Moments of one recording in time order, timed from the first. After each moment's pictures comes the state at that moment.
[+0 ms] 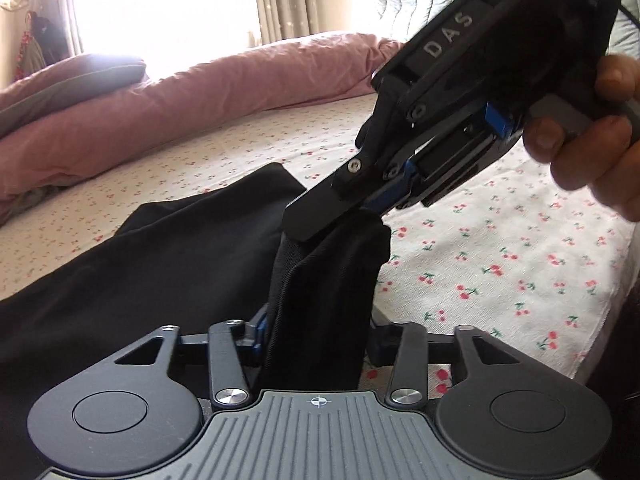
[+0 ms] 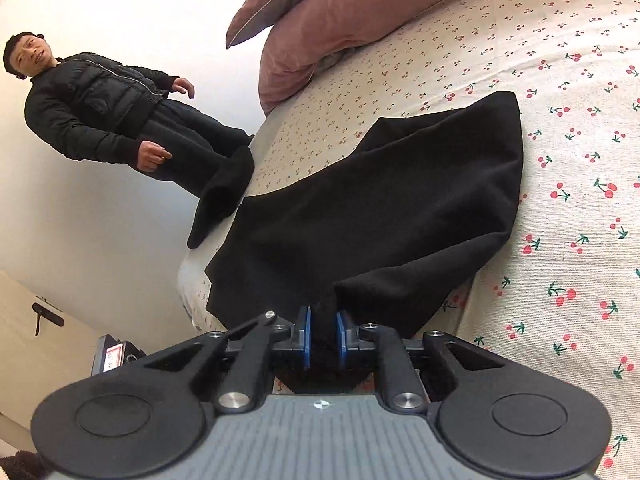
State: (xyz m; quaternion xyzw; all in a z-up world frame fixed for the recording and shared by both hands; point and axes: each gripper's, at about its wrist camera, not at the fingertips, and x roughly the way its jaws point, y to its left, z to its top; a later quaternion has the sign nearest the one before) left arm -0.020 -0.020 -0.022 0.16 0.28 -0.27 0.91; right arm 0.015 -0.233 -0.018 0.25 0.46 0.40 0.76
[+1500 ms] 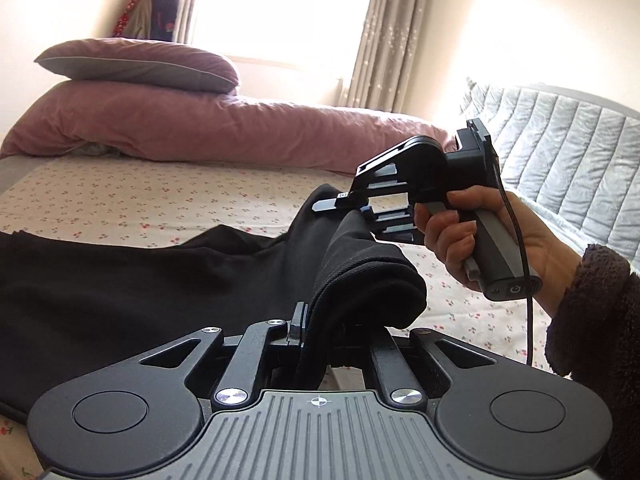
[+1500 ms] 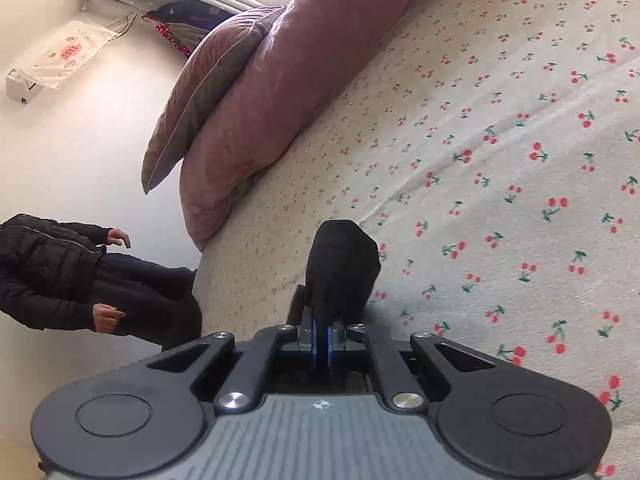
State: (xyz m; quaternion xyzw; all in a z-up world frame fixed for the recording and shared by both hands) left arm -0.055 0.018 0.040 -0.06 0.25 -0.19 0.95; right arm 0.091 -0.295 -0.017 0.39 0.41 0.25 0.79
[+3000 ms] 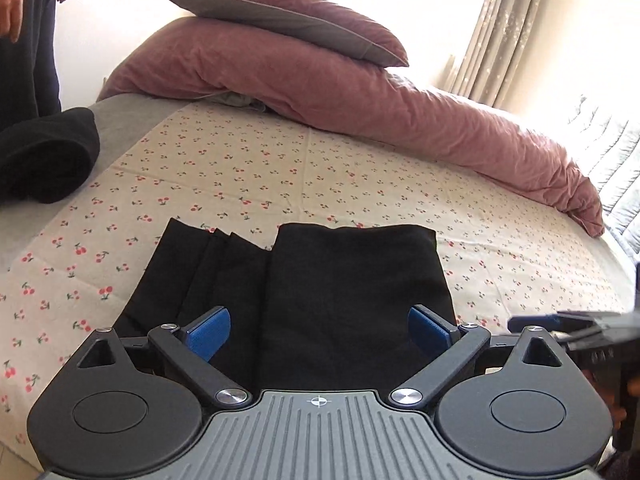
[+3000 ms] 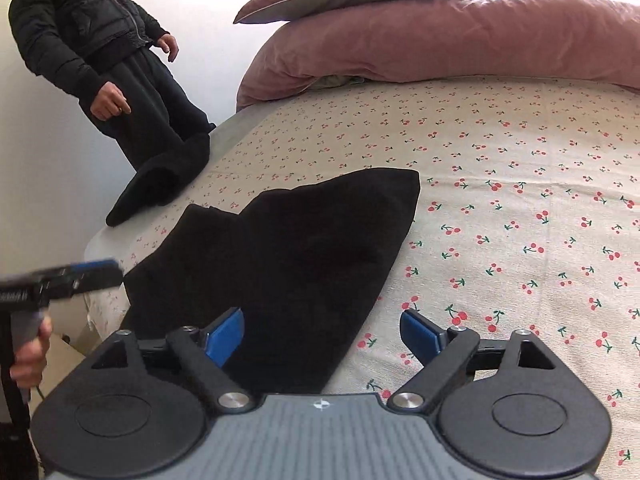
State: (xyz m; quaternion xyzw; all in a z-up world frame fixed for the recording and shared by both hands) left arm 0.046 0.222 0.062 -0.10 0.35 -0.09 0.93; right arm 0.008 -0.141 0.007 0.06 0.39 0.32 0.86
